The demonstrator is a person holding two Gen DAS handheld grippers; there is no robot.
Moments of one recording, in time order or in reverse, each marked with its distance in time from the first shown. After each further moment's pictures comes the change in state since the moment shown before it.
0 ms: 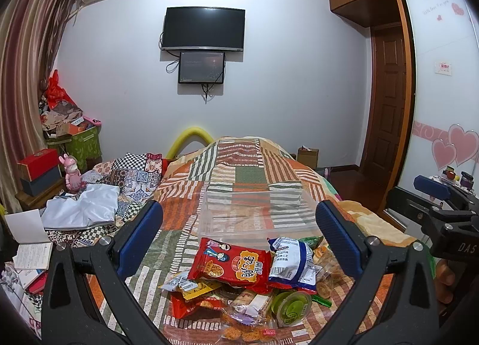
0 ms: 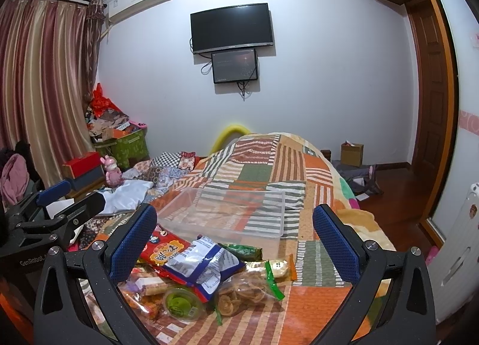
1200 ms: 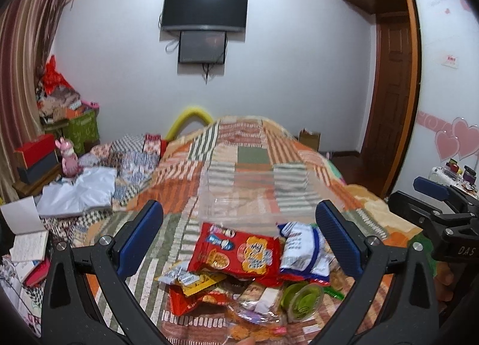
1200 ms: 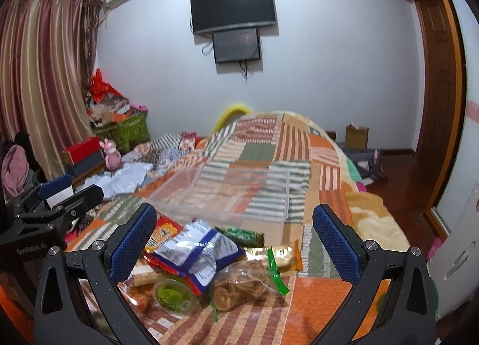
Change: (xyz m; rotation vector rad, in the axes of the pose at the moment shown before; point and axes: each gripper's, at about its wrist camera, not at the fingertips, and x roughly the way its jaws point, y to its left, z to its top) left arm 0.037 0.016 -0.016 -0.011 0.112 0.000; right arm 0.037 -0.014 -0.019 0.015 0.112 0.025
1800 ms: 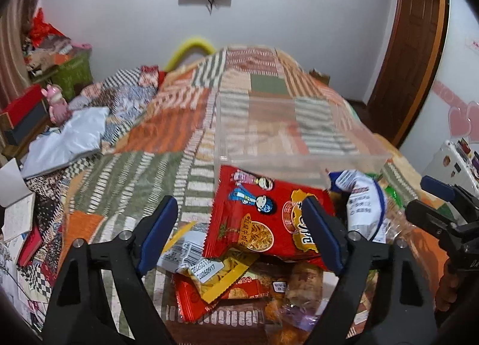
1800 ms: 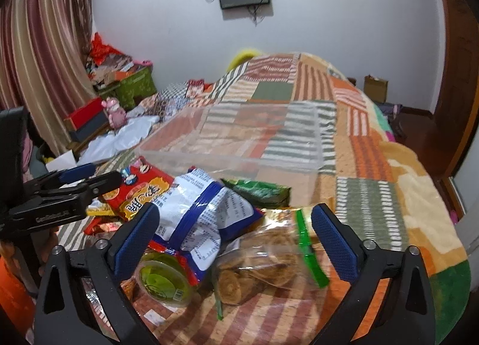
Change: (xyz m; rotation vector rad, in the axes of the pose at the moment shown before) left arm 0.094 0.037 -0.032 -0.046 0.351 -0.025; right arm 0.067 0.003 -0.029 0.020 0.253 0.081
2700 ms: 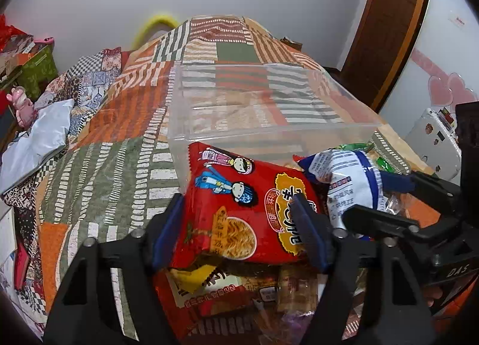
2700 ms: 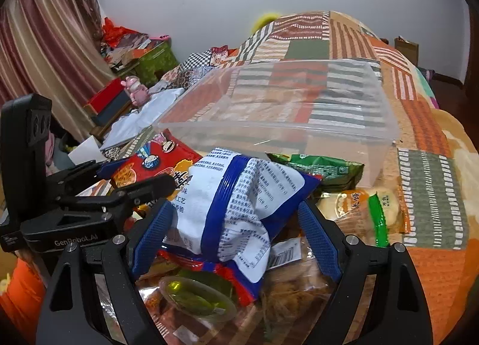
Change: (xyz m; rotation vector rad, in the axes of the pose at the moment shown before) left arm 0.029 -0.012 0.005 0.096 0.114 -0.124; right arm 0.044 0.018 0.000 0.057 0.157 0.153
